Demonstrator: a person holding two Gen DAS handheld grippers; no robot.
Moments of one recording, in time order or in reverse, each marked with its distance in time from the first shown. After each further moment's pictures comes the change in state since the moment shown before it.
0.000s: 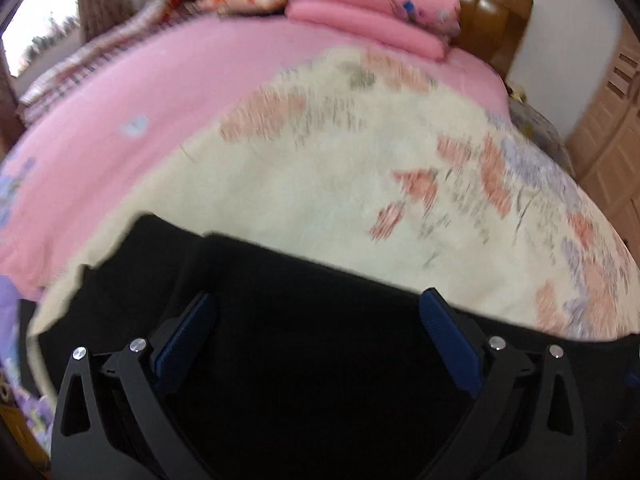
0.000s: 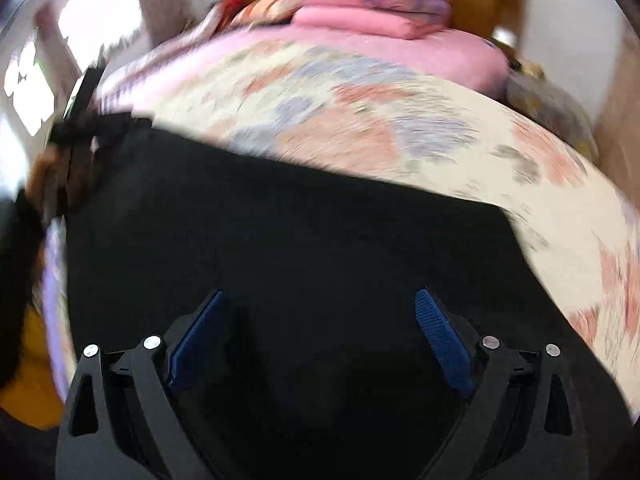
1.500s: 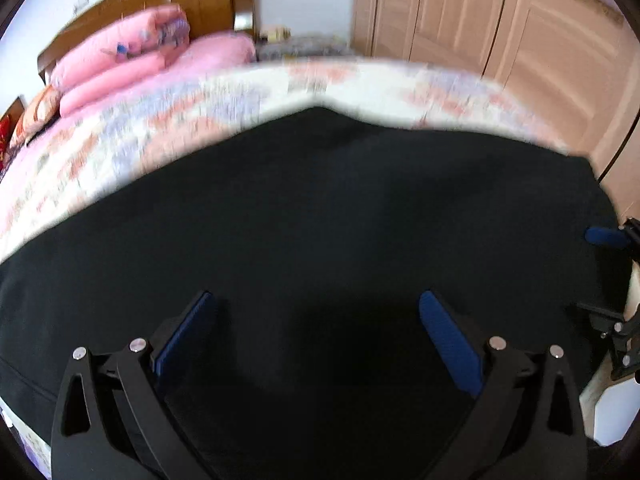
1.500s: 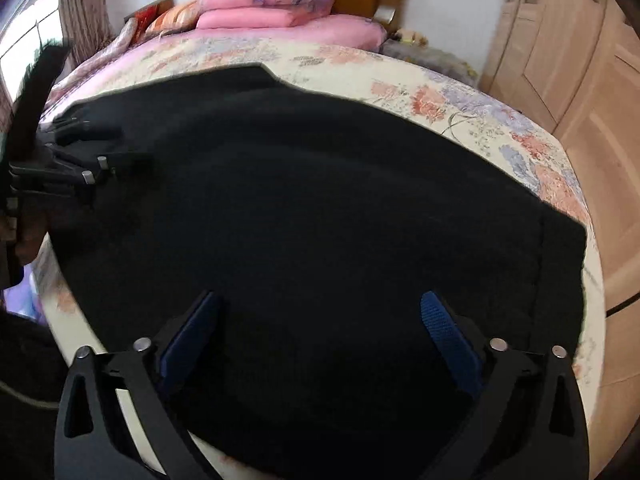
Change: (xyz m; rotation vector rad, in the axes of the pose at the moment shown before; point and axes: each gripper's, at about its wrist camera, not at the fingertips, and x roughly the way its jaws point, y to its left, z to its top) left arm -0.111 -0.313 -0.218 0.628 0.056 -0.383; right arm -0.126 -0.068 -0.185 0.140 -0.028 -0.321
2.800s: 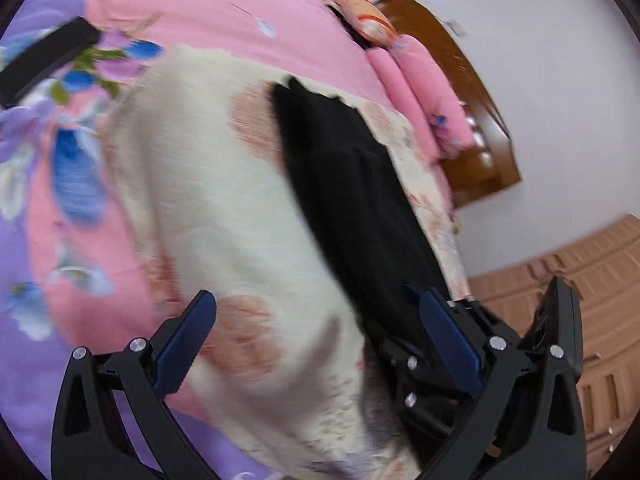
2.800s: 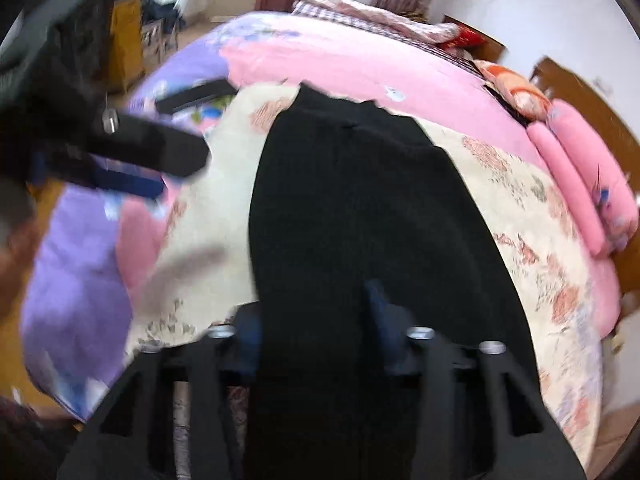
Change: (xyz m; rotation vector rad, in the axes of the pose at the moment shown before) left arm -0.143 0.400 -0.245 -1.250 -0.363 -0.142; right arm 0.103 0.487 0.178 -0.986 -0.090 0.477
